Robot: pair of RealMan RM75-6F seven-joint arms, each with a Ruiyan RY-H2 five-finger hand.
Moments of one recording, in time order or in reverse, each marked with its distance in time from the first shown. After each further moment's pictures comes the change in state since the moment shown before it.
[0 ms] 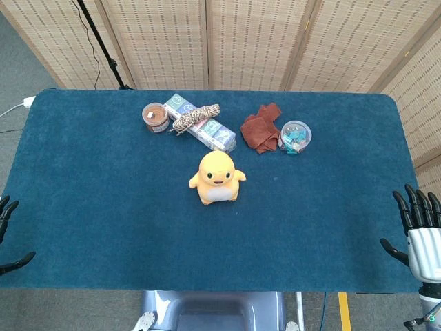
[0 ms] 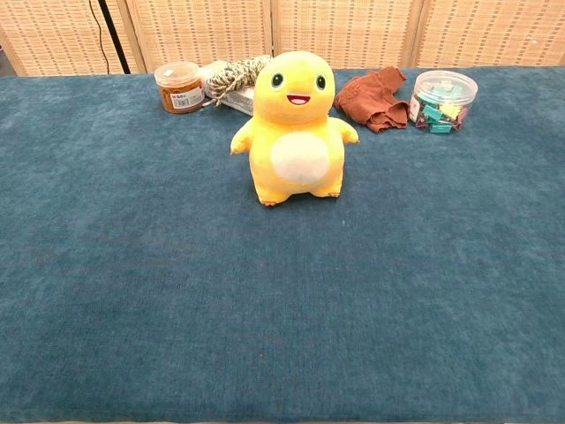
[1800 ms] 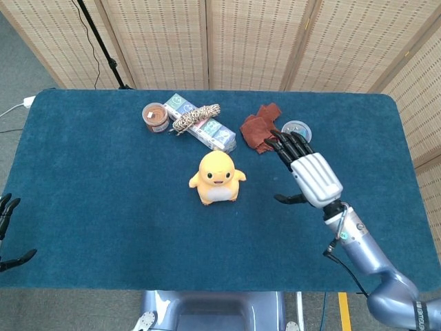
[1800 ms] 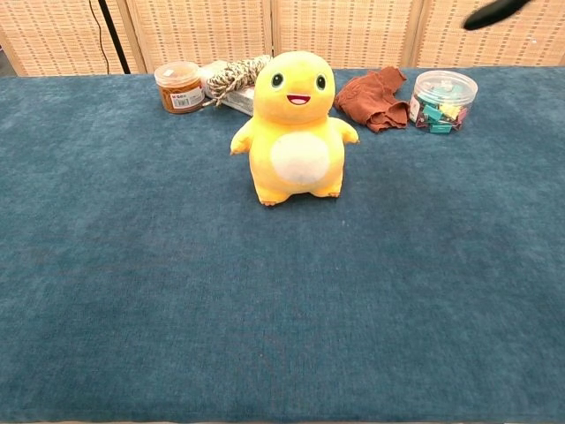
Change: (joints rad) left arm -0.019 0.009 -0.012 -0.027 -0.045 -0.050 0.012; right arm 0.584 0.074 0.264 -0.373 0.308 -0.647 0.013
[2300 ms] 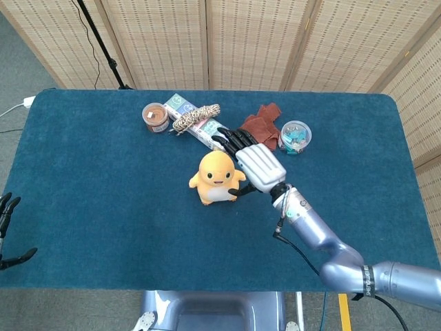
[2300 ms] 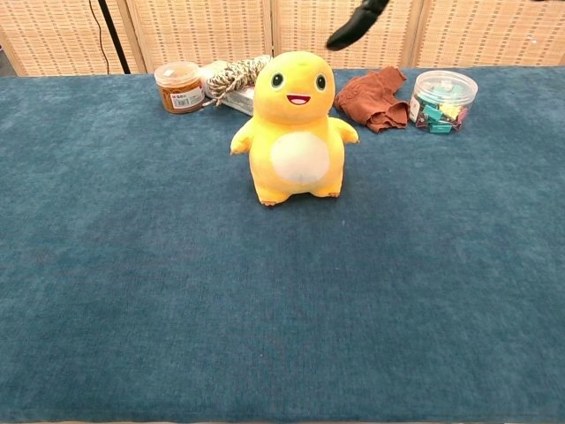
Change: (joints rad) left arm -0.007 -0.005 -0.009 -0.014 -0.027 -0.021 0.029; right arm 0.277 -0.190 0.053 0.100 0.300 -0.162 -0.111
